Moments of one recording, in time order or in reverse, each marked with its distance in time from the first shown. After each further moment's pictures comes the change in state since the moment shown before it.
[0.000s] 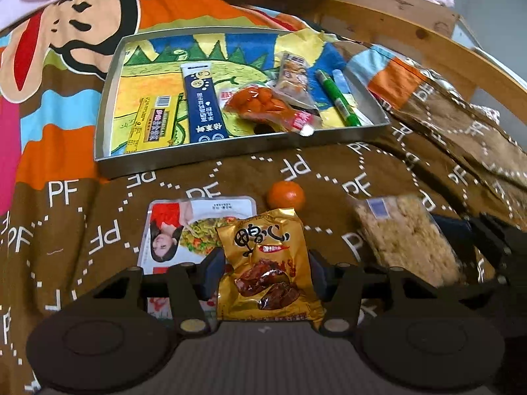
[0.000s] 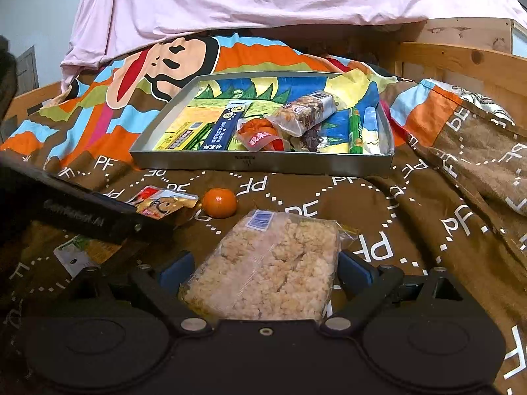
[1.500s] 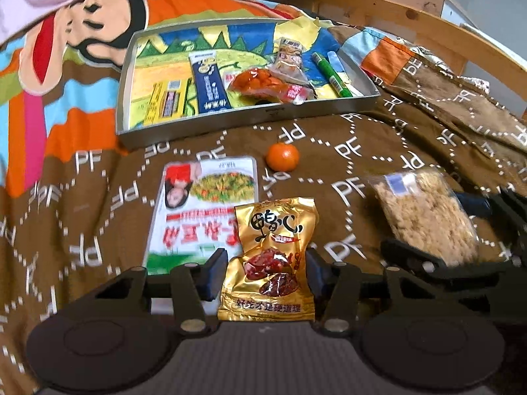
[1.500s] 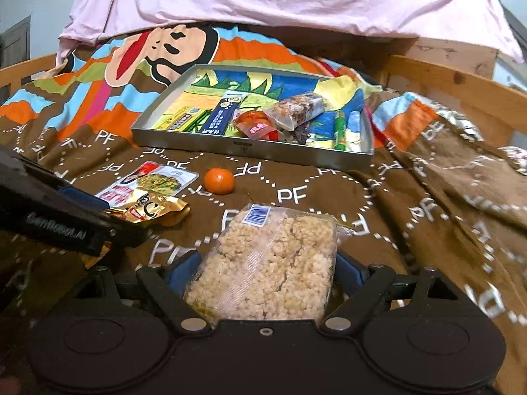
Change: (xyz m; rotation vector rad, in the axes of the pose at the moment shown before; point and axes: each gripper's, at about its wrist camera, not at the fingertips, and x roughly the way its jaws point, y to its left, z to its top) left arm -0.031 -0.010 -0.036 0.012 0.038 0.043; right arm -0.049 0.029 -0.019 -0.081 0.016 -0.119
